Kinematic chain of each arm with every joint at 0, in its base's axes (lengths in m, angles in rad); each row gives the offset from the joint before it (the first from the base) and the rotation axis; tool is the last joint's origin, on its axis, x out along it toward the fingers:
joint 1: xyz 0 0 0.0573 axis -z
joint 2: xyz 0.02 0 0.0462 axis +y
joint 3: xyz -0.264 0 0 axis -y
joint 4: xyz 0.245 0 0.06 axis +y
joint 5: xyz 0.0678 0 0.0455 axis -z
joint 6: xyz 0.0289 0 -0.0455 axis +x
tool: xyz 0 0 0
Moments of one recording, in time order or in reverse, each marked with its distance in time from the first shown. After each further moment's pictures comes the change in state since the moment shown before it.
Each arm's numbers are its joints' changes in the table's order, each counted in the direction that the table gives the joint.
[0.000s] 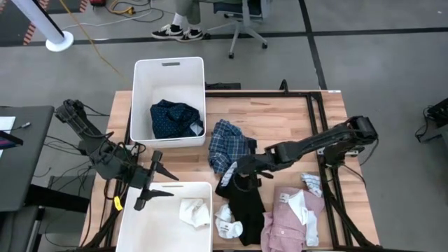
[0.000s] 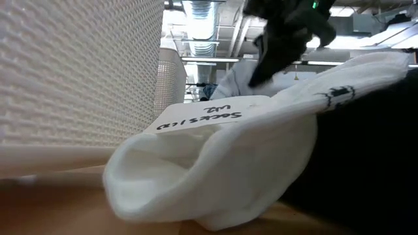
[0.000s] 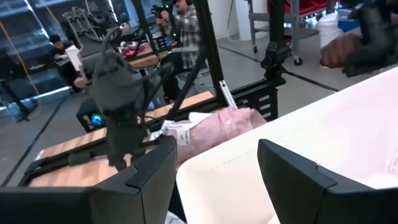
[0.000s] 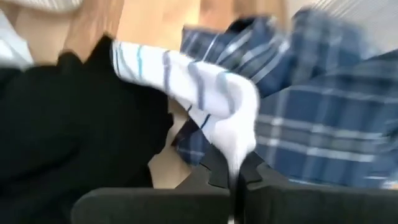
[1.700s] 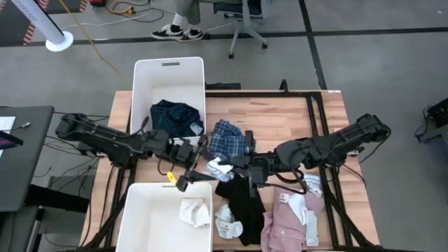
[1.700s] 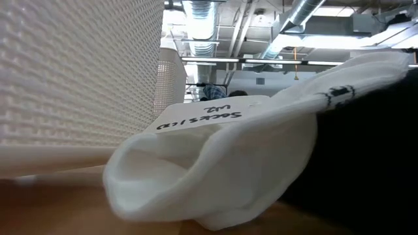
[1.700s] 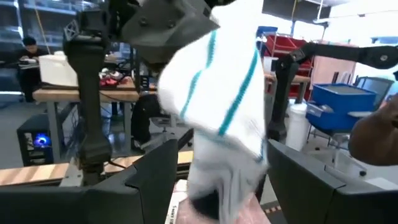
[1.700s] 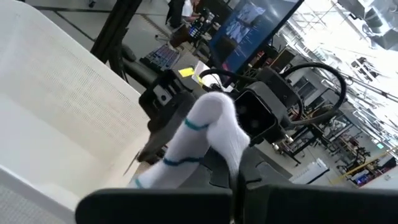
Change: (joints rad) left arm -0.544 0.401 0.109 -0.541 0.662 -0.254; right arm -0.158 -0.101 0.351 -0.438 0.050 -0.610
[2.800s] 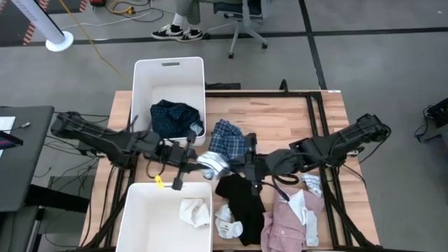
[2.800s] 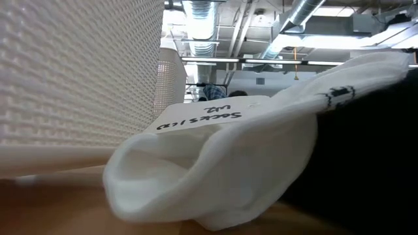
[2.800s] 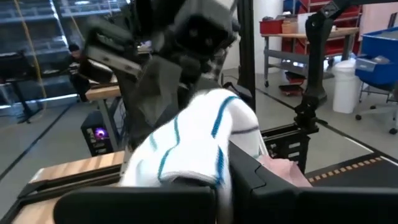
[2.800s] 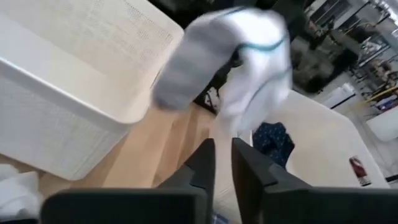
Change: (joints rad) left arm 0.078 -0.131 0.045 0.287 -0.221 0.223; right arm -0.009 -0.001 0.000 0.345 0.114 0.228
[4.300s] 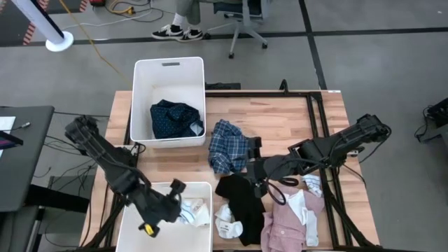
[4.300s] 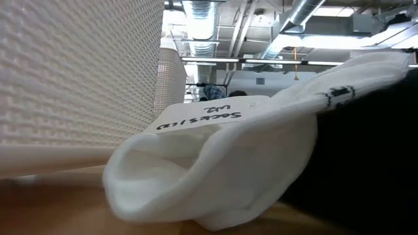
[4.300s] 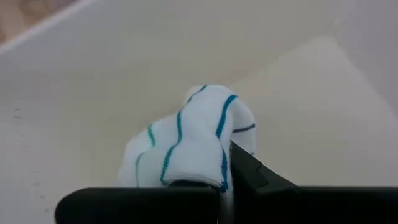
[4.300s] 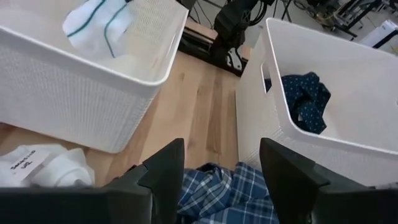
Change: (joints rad) left arm 0.456 0.298 0.362 0.982 -0.139 -0.283; right arm -0.015 0.000 0.000 0.183 -0.009 0.264
